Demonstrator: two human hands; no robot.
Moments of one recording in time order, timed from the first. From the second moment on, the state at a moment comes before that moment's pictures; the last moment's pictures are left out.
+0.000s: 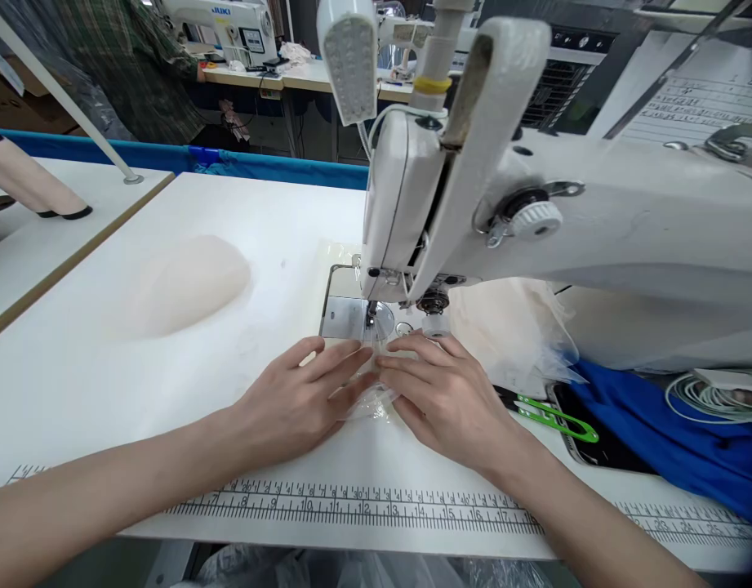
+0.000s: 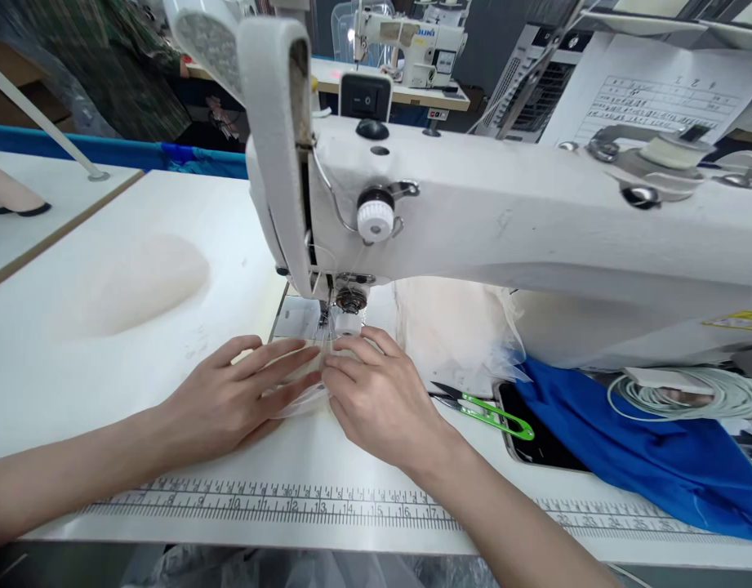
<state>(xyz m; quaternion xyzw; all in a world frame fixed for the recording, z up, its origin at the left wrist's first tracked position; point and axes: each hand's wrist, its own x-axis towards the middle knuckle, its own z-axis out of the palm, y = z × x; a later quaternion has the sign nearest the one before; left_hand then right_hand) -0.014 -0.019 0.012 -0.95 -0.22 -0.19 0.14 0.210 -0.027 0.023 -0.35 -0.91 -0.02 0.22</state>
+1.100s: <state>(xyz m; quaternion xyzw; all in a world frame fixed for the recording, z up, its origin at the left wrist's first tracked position) -0.011 0.016 0.000 -0.93 -0.29 -0.19 0.06 0.205 -0.003 0.008 -0.41 -0.87 -0.15 0.22</state>
